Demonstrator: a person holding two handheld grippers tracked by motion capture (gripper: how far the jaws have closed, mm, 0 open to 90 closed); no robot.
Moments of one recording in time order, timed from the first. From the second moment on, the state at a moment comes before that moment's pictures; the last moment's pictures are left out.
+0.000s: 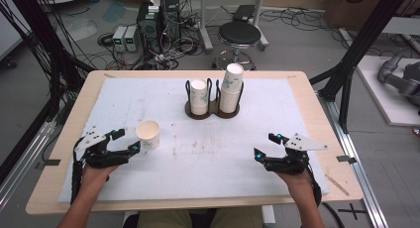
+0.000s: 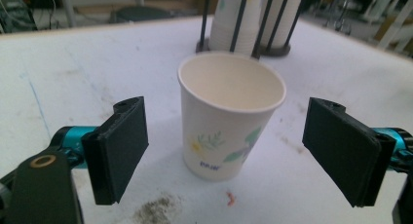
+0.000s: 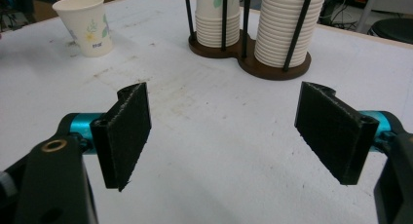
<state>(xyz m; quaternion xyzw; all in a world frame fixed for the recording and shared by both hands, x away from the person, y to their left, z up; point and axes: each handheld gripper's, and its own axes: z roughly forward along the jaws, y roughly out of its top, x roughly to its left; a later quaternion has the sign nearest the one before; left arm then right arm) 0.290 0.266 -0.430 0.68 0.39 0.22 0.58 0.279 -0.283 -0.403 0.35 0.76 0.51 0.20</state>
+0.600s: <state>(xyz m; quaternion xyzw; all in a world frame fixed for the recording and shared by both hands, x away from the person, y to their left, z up) 0.279 0.270 -0.417 0.65 0.35 0.24 0.63 0.270 -0.294 -0.407 0.38 0.75 0.49 0.22</state>
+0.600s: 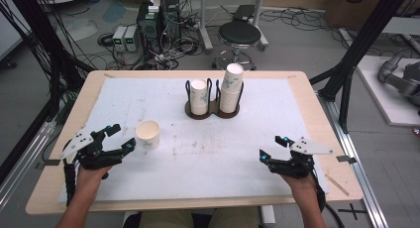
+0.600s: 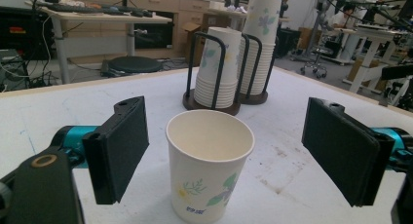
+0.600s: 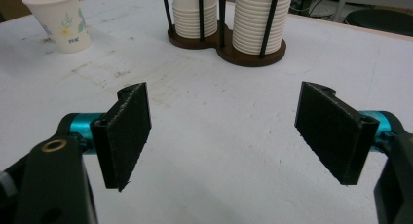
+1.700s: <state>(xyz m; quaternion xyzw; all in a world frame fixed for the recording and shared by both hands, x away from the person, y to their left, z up) 0.274 0.273 -0.417 0.64 0.35 0.25 0.63 0.265 -0.291 -0.405 0.38 0.75 0.49 0.23</state>
